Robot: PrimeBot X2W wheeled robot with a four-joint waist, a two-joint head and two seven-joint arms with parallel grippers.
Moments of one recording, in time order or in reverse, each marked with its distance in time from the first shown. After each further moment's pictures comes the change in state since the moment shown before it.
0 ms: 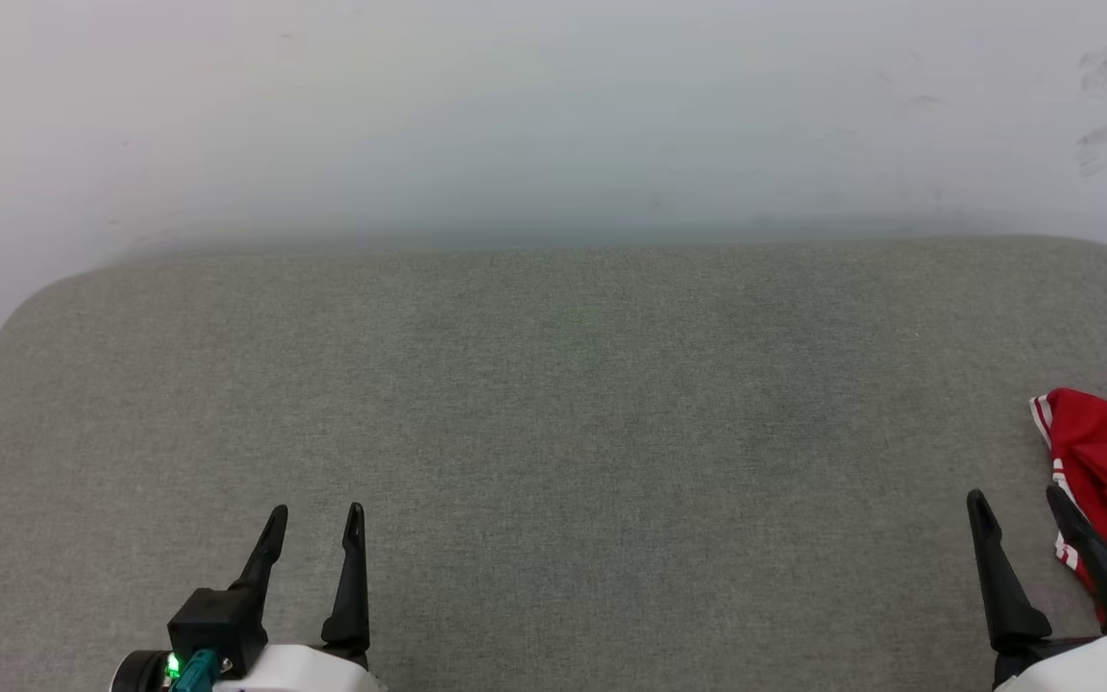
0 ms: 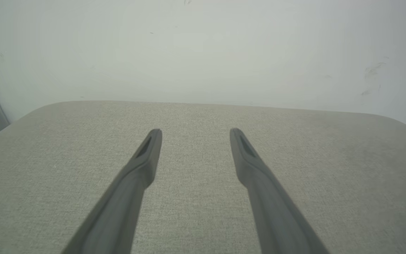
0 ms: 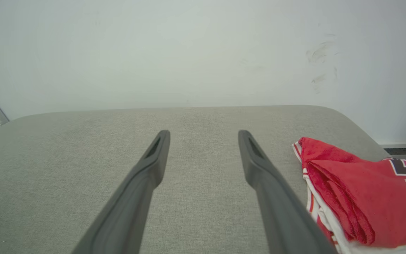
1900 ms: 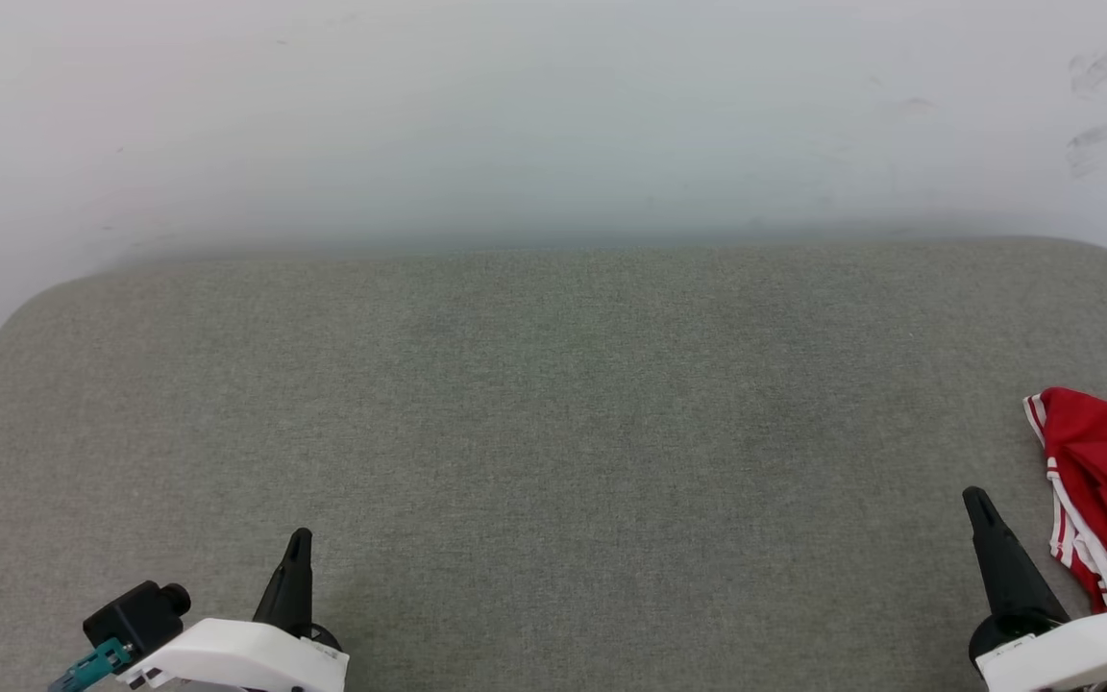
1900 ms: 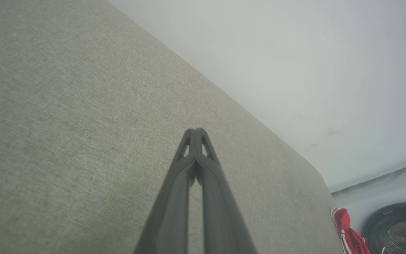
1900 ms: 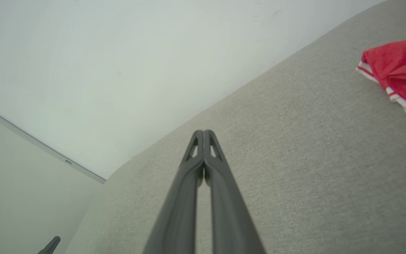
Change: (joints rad) left arm -0.026 -0.079 0.140 0.105 -0.517 -0.118 0.148; right arm -0.074 0.020 0.017 0.180 0.563 0.000 0.027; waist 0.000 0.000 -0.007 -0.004
